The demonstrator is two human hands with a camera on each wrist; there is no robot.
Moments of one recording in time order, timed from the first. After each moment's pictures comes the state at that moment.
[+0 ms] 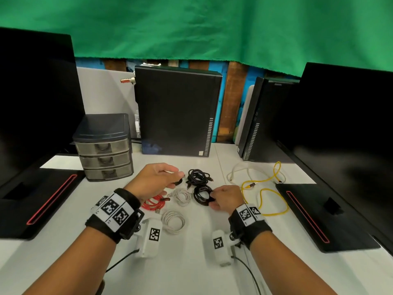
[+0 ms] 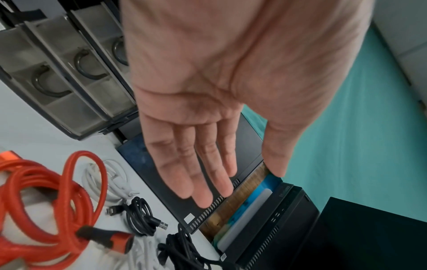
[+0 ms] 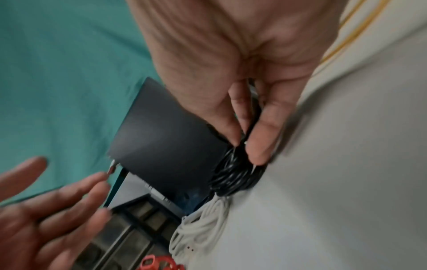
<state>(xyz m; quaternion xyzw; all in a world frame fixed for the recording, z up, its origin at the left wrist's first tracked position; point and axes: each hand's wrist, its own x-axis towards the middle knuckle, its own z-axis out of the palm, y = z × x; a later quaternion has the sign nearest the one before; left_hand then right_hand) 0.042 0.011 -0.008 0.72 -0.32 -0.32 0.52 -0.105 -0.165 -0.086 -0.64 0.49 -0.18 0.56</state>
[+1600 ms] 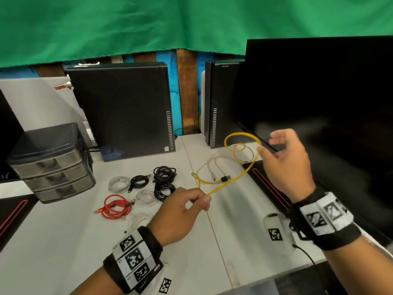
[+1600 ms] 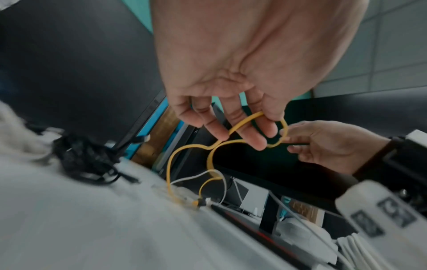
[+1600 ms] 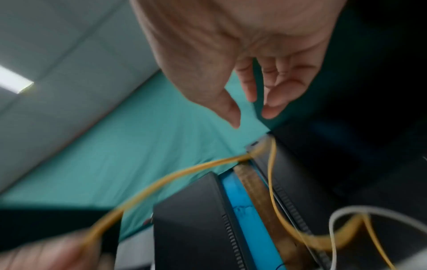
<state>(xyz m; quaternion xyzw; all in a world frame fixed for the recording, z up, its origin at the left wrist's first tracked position) -0.087 -0.032 -0.048 0.64 -0.60 -0.20 0.43 -0.287 -0.184 0.026 -0.71 0.46 -0.48 0.23</state>
